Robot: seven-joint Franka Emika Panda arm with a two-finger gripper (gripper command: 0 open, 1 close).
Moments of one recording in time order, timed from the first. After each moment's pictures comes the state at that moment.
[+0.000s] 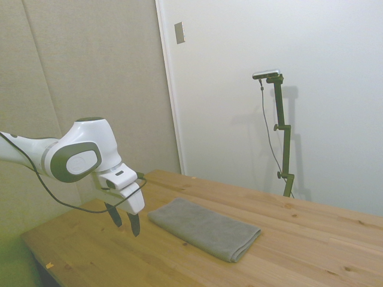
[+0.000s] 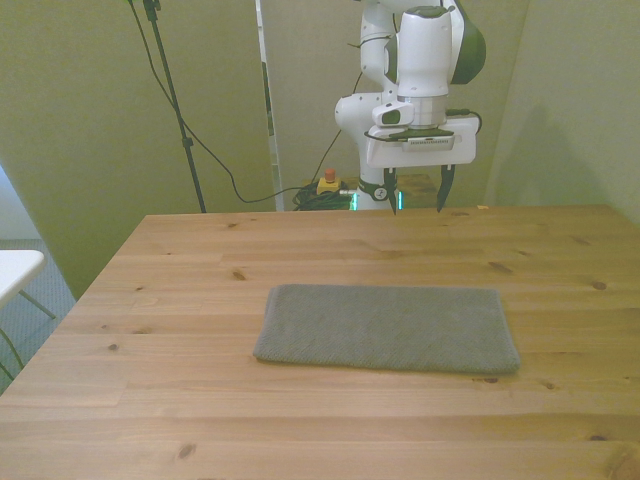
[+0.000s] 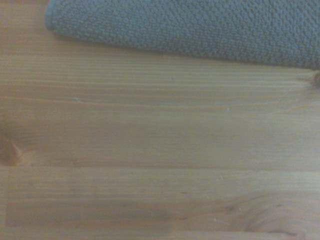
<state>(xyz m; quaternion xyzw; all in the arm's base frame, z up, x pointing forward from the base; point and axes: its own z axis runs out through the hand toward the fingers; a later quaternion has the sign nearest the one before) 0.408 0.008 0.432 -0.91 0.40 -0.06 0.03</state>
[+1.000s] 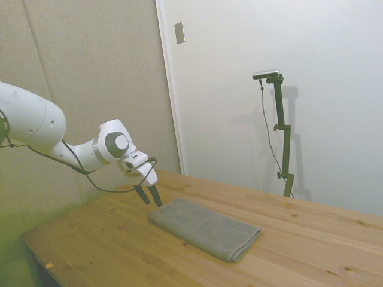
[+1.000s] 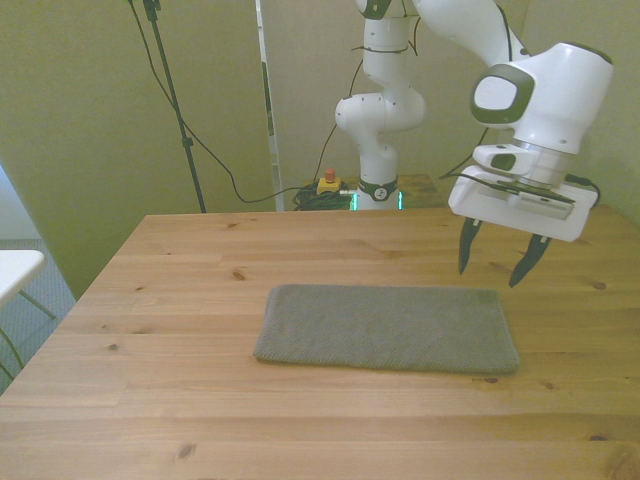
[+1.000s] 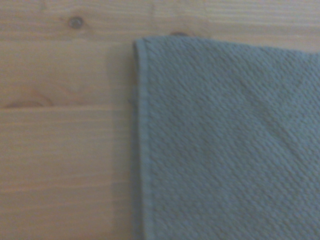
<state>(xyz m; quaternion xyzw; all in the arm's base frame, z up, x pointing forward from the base) 0.592 0.149 0.394 -0.87 0.45 -0.15 -0.08</state>
